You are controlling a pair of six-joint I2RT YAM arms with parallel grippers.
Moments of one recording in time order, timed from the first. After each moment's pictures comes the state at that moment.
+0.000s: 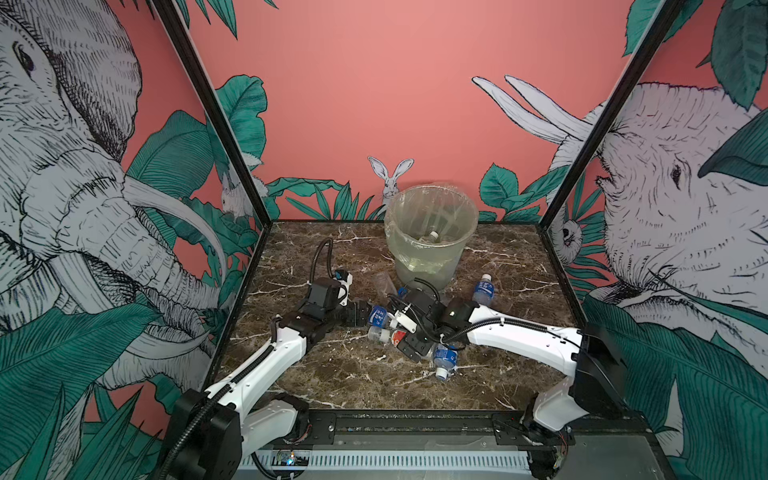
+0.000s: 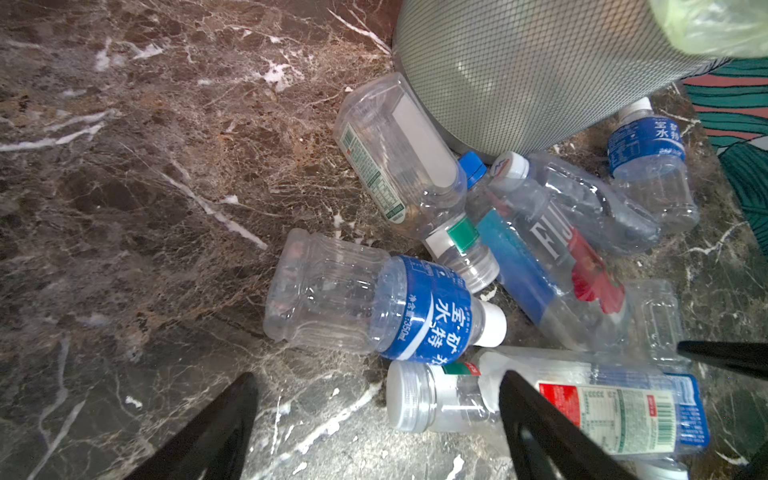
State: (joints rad) left arm -0.42 1.10 0.65 -0.32 0.17 -0.32; right arm 1.04 1.59 1.19 -0.75 0.07 0.00
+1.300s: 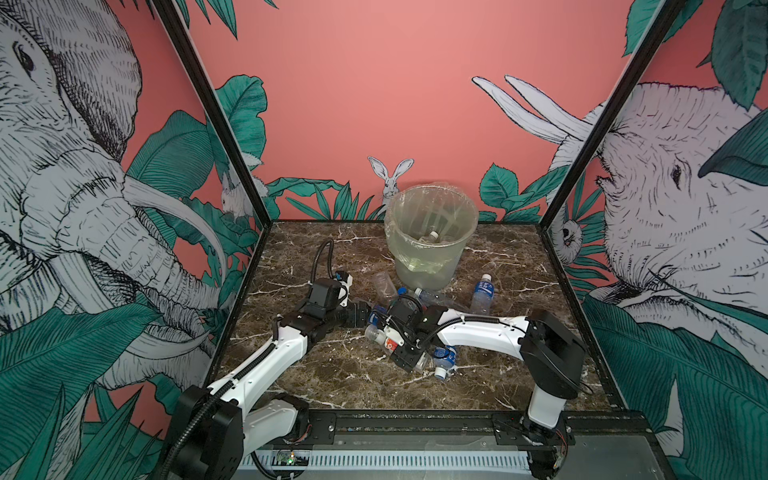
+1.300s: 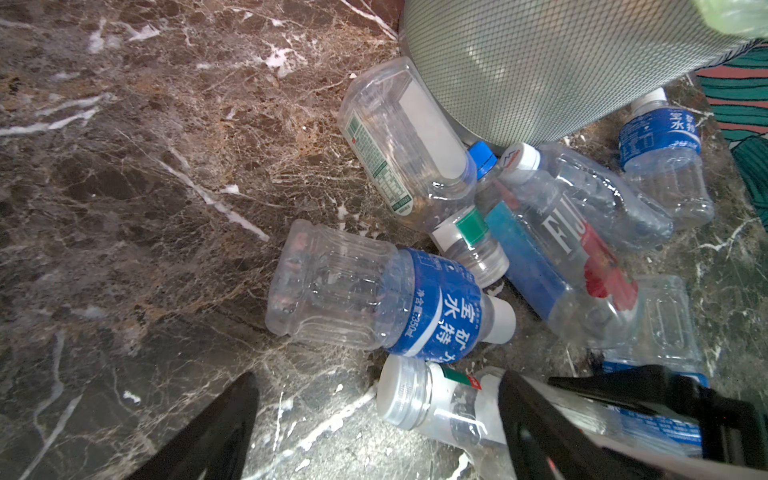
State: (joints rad) left arm -0.42 1.12 0.65 -0.33 0.18 -0.32; right arm 1.06 1.81 1.19 -0.69 -0.04 0.03
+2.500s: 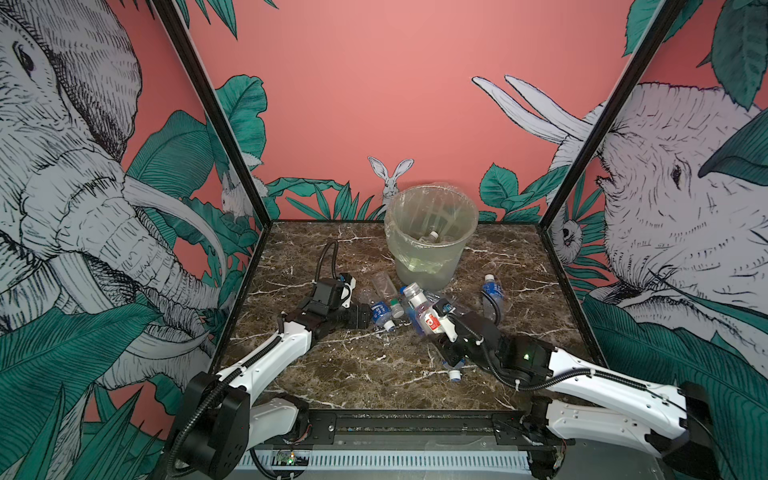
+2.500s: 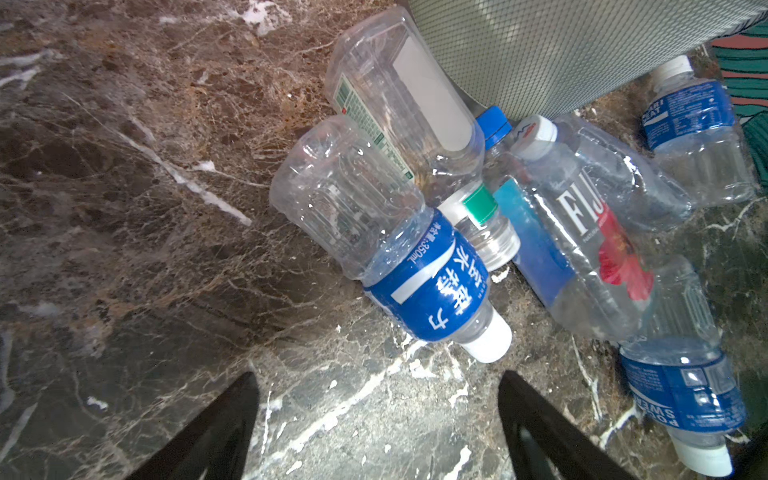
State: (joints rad) left arm -0.42 1.18 0.65 -0.32 0.21 -0.31; right arm 1.08 0.95 0.74 -0.45 0.29 0.22
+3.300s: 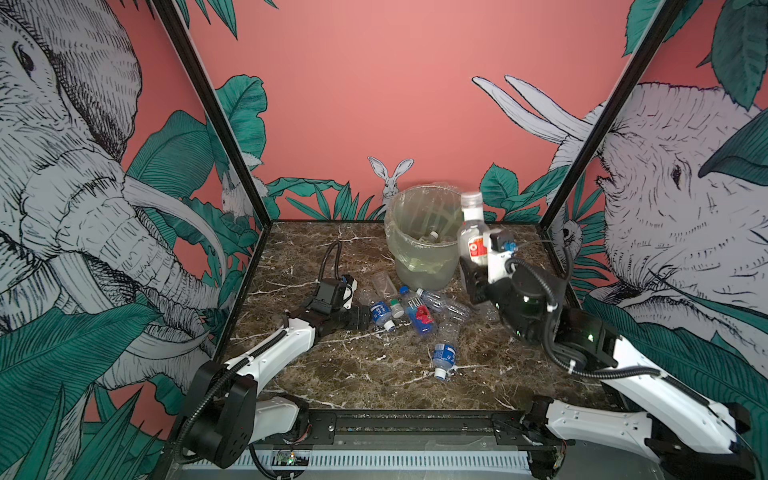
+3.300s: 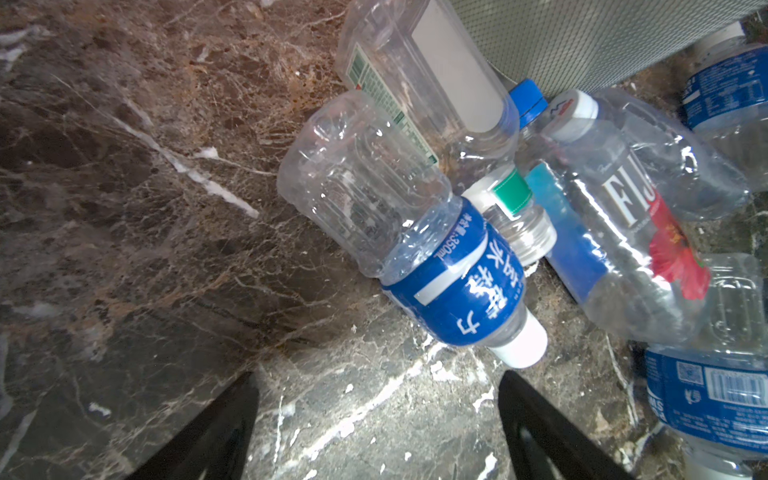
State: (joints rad) left arm -0.42 1.26 0.65 -0.30 0.19 -0.27; right arm 0.92 1.09 1.41 -0.52 0.60 0.12
